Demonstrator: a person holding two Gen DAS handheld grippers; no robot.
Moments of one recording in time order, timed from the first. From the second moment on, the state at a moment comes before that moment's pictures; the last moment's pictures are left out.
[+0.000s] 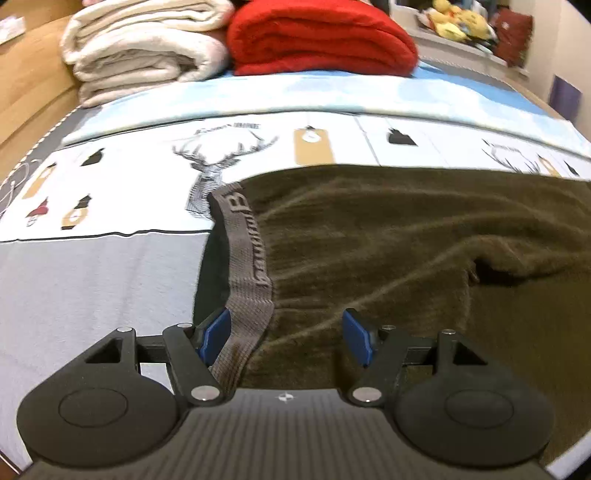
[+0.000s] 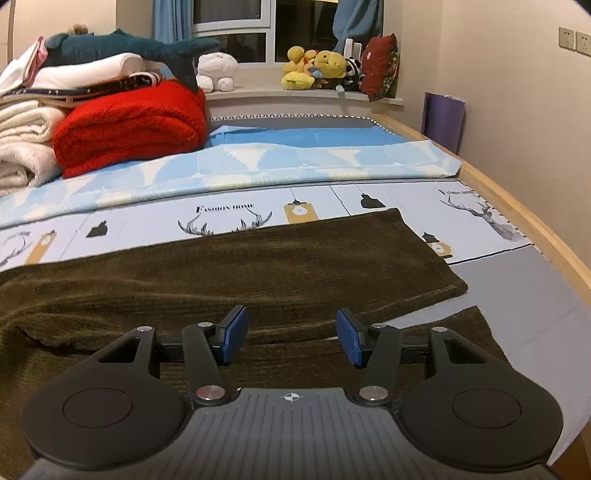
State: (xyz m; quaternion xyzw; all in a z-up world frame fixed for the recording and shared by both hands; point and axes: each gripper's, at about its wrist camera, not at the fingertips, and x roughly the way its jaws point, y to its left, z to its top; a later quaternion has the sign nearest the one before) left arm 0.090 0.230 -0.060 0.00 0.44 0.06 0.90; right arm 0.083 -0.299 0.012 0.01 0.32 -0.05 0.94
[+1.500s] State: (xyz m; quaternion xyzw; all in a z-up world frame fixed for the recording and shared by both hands) left arm 0.239 0.239 -0.080 -0.04 0.38 0.06 0.92; right arm 0.139 -0.264 0.014 0.02 0.33 0.00 0.95
